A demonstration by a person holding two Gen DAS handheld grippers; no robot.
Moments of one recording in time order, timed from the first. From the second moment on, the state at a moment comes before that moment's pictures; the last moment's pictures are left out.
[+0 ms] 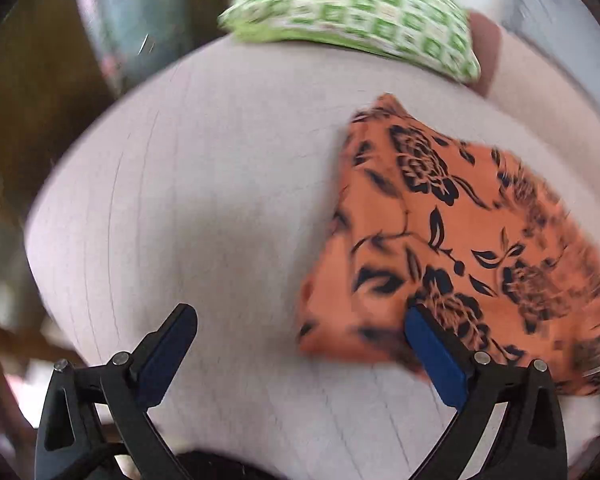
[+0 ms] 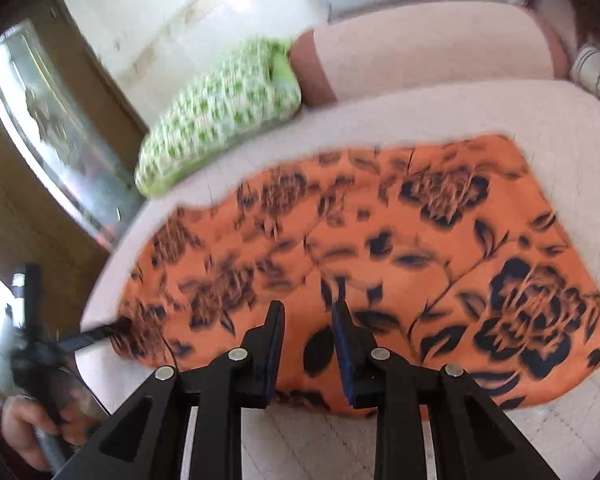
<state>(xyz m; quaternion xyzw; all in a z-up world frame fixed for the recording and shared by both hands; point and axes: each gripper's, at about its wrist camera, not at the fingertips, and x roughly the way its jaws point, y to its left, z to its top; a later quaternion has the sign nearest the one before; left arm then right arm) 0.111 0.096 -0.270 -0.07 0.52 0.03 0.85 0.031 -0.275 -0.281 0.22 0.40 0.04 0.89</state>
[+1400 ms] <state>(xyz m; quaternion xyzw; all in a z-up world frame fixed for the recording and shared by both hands) 0.101 -0.033 -0.210 -0.11 0.35 -0.08 0.92 0.033 -0.350 -0.289 0.43 0.36 0.04 0.83</state>
